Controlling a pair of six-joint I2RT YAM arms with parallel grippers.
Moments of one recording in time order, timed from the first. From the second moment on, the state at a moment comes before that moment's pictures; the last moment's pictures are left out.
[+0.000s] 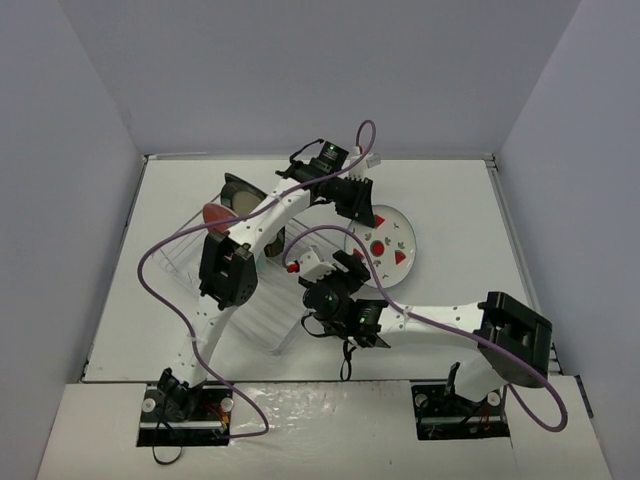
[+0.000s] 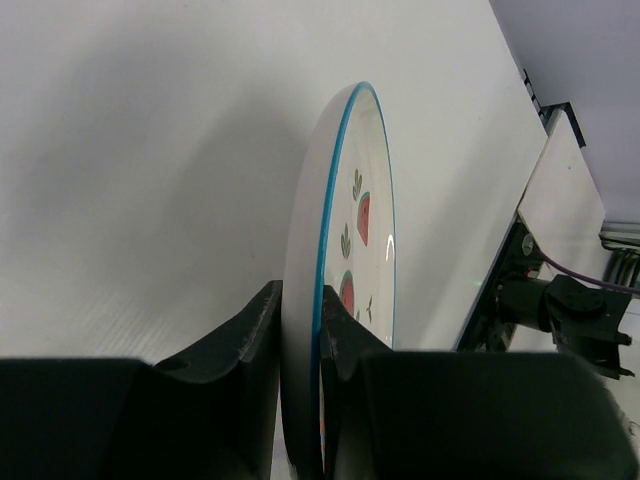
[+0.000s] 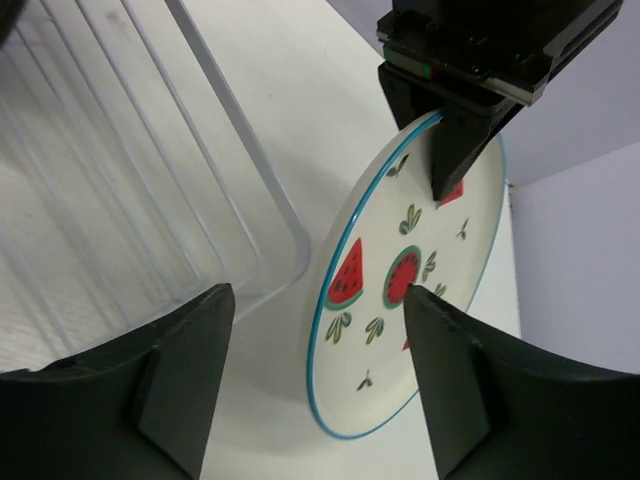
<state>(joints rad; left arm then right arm) -0.63 2.36 2.34 -0.80 0.70 -0.27 1.18 1.50 0.78 0.21 1.10 -0.25</state>
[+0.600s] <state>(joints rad) -0.52 2.14 2.34 -0.71 0.97 0.01 1.12 0.91 0.71 0.14 0.75 -0.02</state>
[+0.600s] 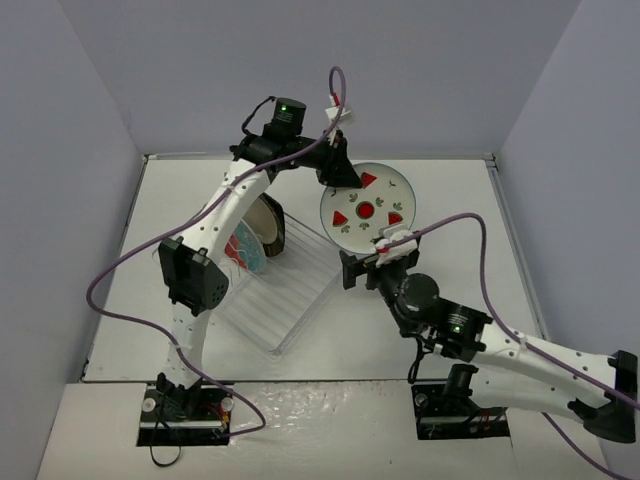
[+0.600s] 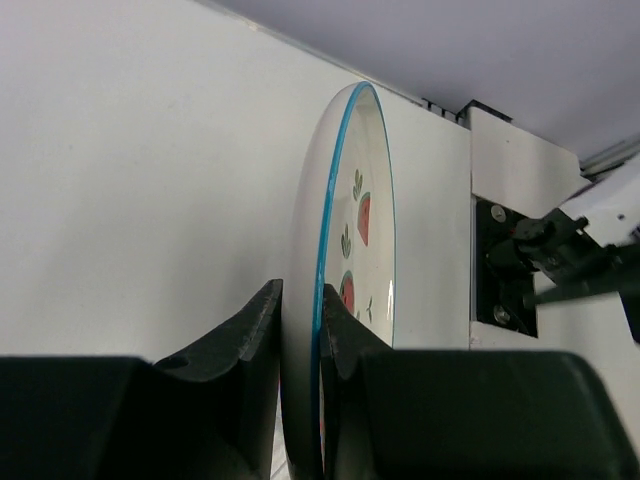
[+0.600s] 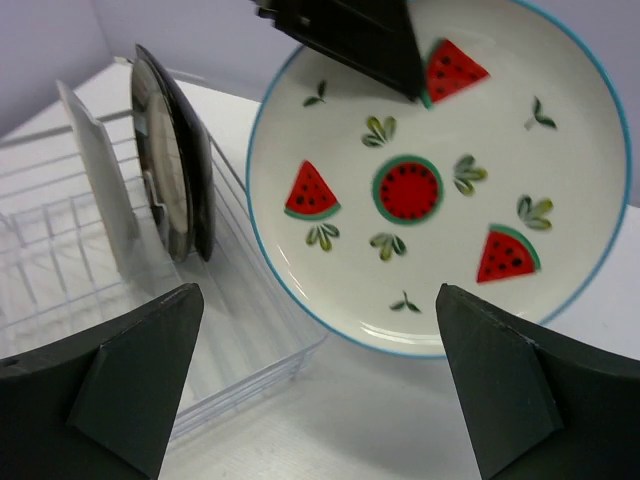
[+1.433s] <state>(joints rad) -0.32 1.36 1.71 -0.57 0.35 0.35 1.05 0.80 0.80 -0.06 0.95 0.05</state>
